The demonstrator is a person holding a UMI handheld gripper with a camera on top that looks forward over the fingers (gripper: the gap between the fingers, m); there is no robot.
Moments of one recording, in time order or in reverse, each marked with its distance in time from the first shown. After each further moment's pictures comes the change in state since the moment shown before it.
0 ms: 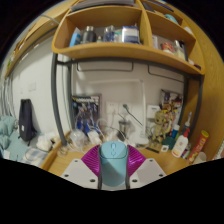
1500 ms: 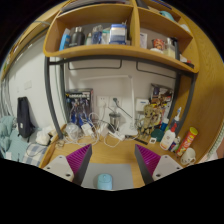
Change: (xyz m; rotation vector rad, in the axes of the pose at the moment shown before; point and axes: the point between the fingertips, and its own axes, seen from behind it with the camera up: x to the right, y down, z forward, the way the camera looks) arm 0.044 -0.009 -0.053 -0.132 0.046 0.017
